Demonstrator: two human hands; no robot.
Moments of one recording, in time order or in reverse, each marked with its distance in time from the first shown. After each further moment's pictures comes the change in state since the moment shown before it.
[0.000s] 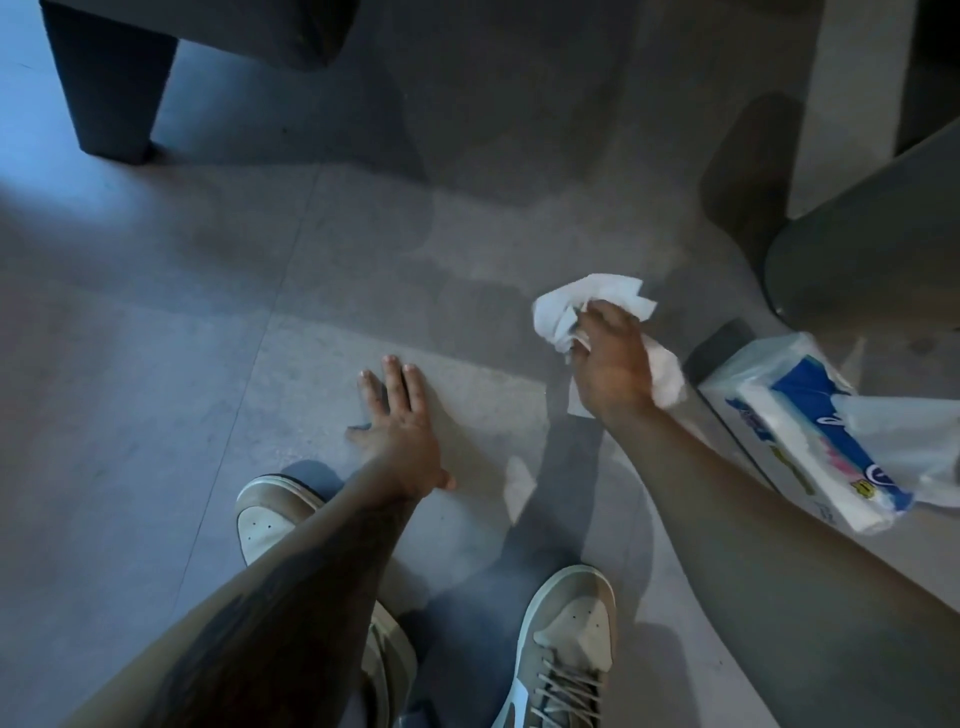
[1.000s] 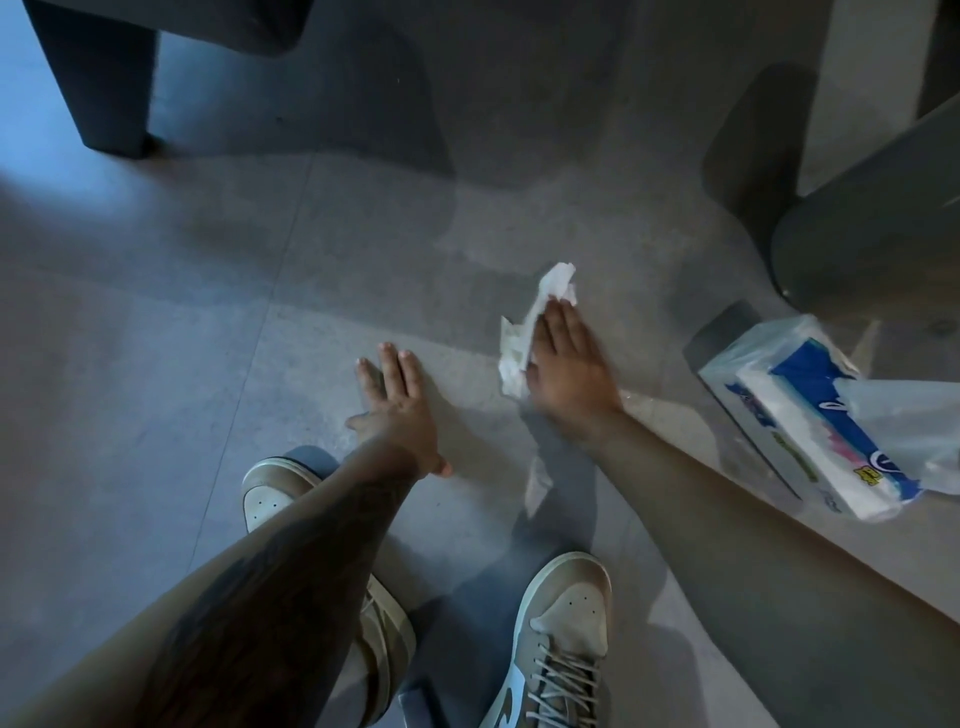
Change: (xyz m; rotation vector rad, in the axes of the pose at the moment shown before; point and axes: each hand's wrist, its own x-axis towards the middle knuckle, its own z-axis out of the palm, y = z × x) left_hand 0.001 0.007 -0.001 0.006 -0.009 -0.037; right_hand -0.029 -0.019 0.022 -0.366 -0.176 -0.264
